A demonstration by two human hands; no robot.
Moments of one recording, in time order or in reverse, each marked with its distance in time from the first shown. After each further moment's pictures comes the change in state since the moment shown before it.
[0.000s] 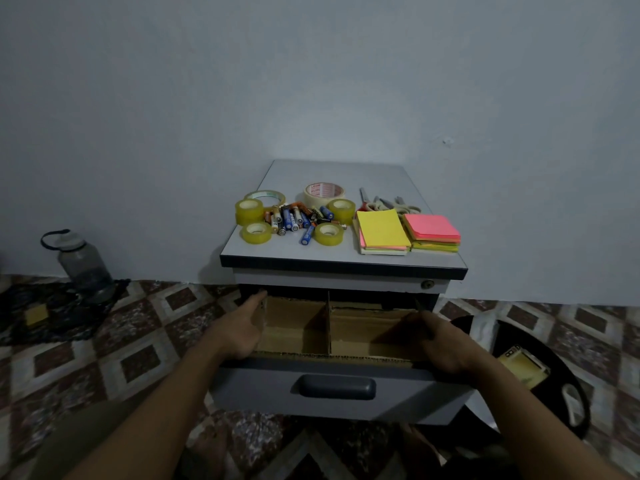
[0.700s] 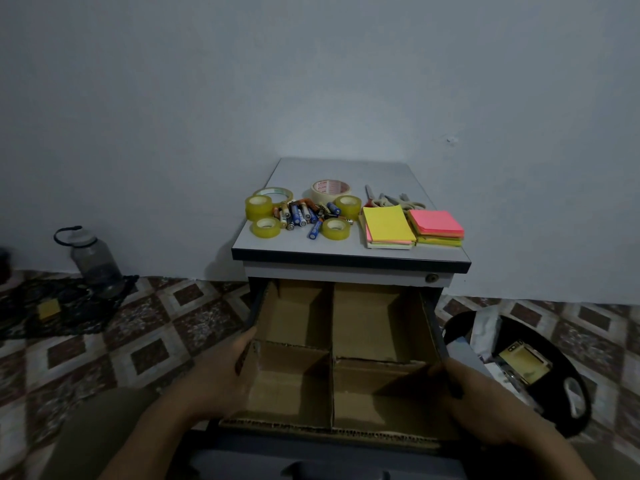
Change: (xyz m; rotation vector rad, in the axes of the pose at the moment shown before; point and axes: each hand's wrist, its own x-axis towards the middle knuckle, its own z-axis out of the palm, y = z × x) left_hand -0.096 -0.018 0.007 -0.125 -0.097 0.100; right_hand -0.087 0.007 0.017 -0.030 -0.143 0.022
